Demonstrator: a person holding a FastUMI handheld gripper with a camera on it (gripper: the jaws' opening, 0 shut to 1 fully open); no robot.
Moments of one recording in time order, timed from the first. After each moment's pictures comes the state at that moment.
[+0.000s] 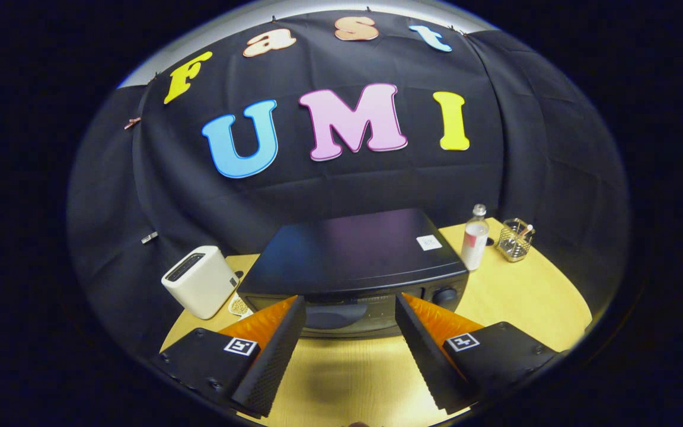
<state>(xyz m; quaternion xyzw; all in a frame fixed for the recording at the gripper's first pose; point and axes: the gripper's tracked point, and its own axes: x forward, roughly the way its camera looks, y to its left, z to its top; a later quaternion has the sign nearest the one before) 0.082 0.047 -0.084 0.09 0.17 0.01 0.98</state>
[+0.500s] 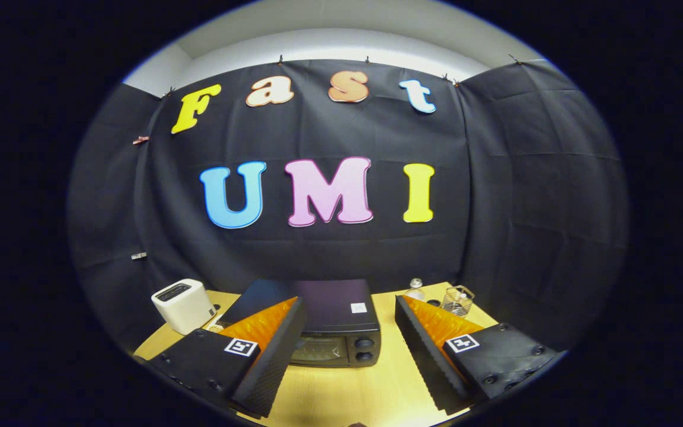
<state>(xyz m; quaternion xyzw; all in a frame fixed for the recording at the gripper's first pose) 0.013 -0.050 0.019 0.05 0.04 -0.04 1.00</state>
